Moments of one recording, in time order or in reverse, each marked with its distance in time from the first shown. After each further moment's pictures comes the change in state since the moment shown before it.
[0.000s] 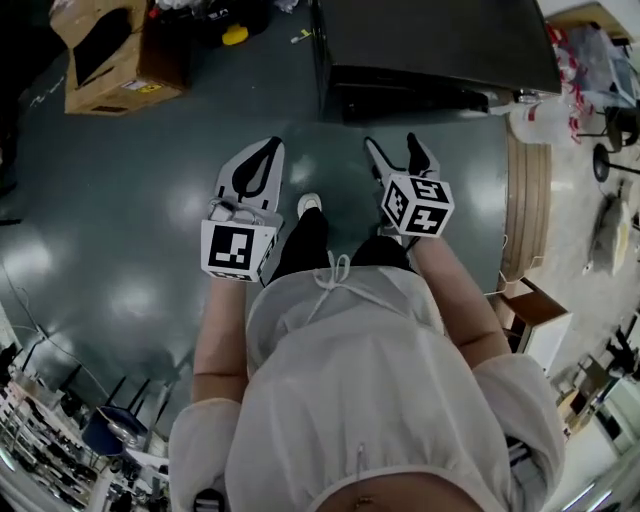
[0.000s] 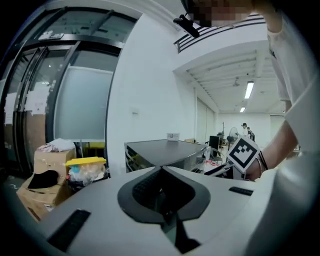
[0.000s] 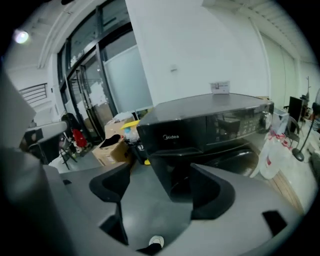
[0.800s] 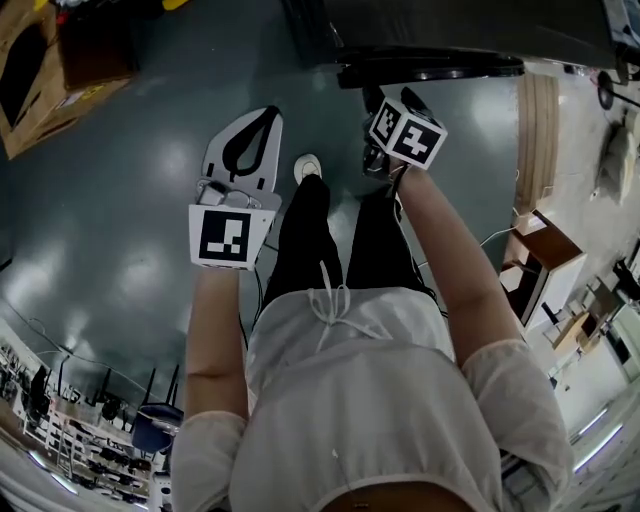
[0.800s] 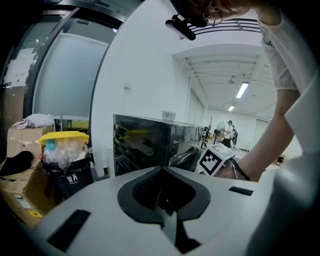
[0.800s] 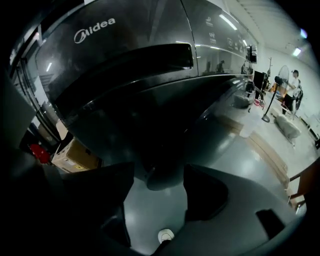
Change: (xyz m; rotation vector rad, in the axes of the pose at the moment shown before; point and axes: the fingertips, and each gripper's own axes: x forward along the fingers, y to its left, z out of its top) left arm 0.117 0.045 -0.145 -0.041 0.223 -0.198; right arm 0.181 -0.091 -0.114 0.313 0.220 -0.349
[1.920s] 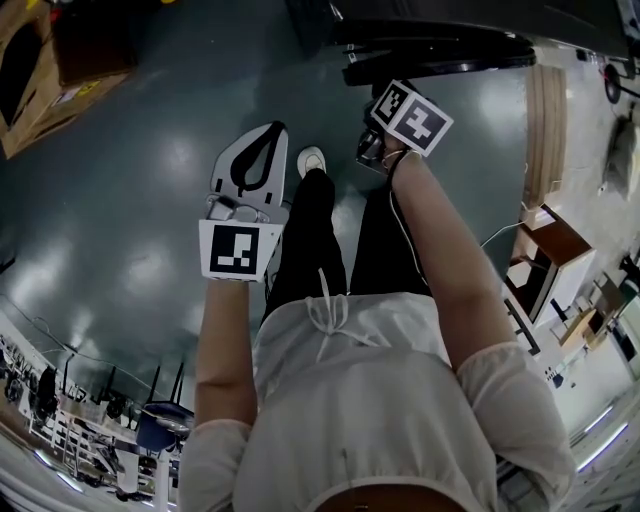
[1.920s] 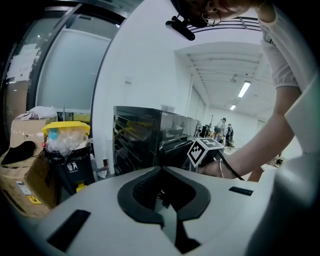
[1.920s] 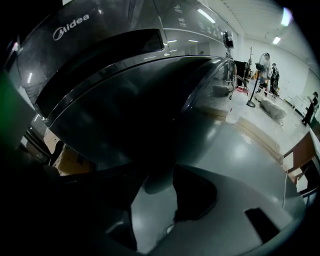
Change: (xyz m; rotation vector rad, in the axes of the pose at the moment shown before) left arm -0.014 -0.025 -0.048 -0.027 0.045 0.000; right arm 0.010 -0.017 -0.025 0.182 0.018 -0.095
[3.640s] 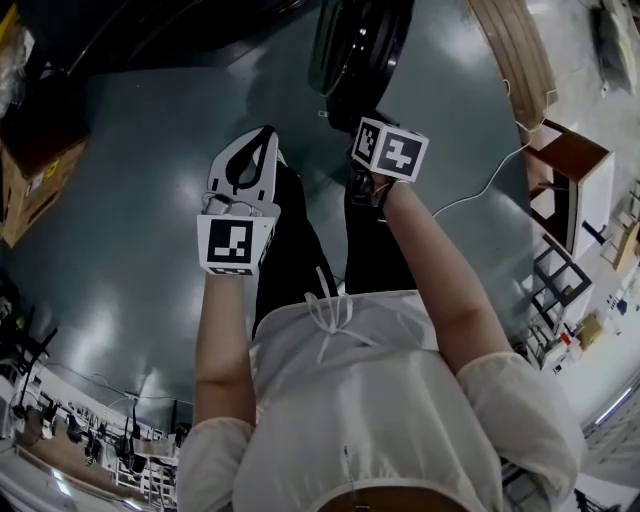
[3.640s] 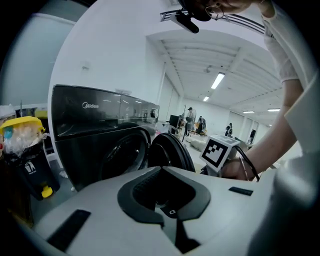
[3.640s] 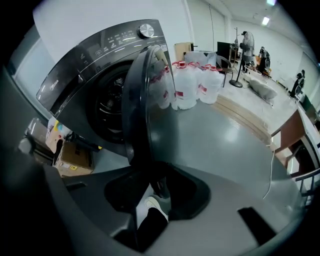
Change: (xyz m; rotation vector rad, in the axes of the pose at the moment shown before) left arm 0.076 -0.252 -0.030 0.139 0.020 -0.264; right arm -0.104 -0.255 -0.101 0.117 0.138 -0.007
